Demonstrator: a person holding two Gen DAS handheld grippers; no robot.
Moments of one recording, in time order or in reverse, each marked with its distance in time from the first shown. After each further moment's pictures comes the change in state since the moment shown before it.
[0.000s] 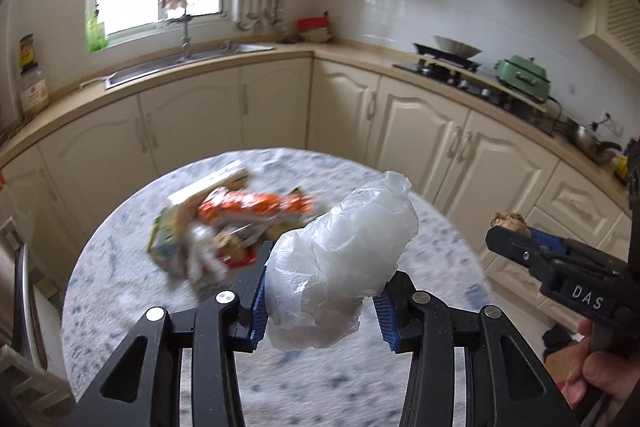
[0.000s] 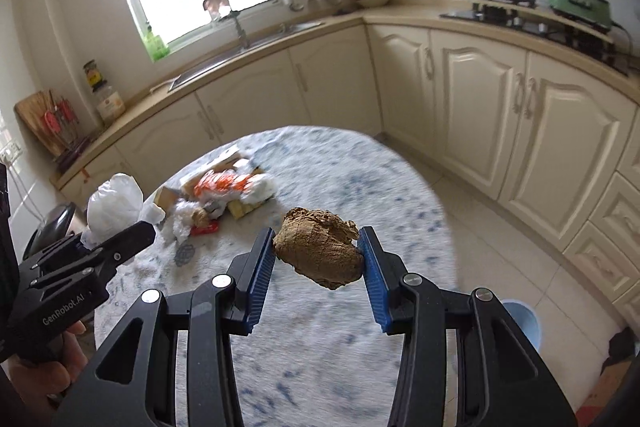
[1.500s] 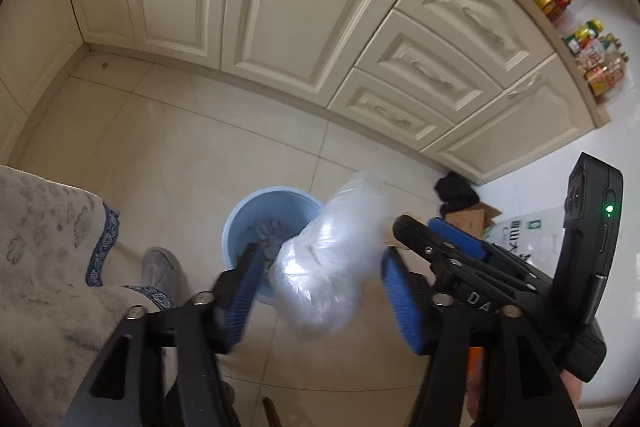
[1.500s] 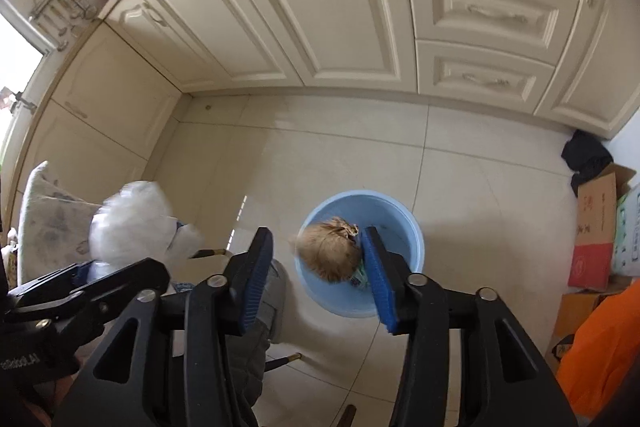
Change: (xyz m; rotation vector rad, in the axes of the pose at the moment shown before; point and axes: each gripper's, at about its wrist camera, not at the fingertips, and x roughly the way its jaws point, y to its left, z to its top) left arm 0.391 -0.370 -0.005 0.253 0.680 -0.430; right arm 0.022 -0.401 -0.135 0.616 0.250 -0.359
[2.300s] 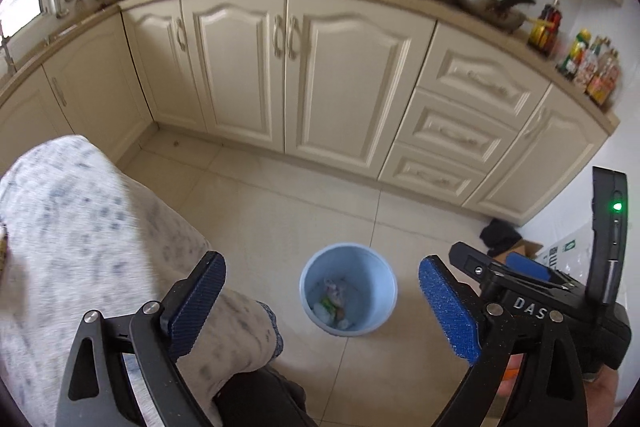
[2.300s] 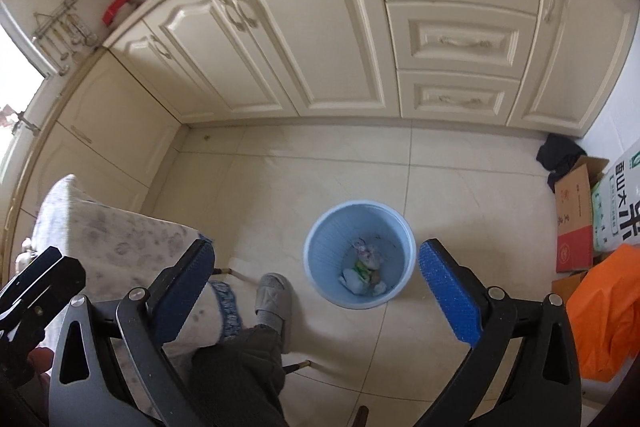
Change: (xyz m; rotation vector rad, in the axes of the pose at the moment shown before) left arm -0.092 -0.012 -0.020 0.066 -0.348 0.207; right arm -0.097 0.047 -0.039 0.024 -0.156 -0.040
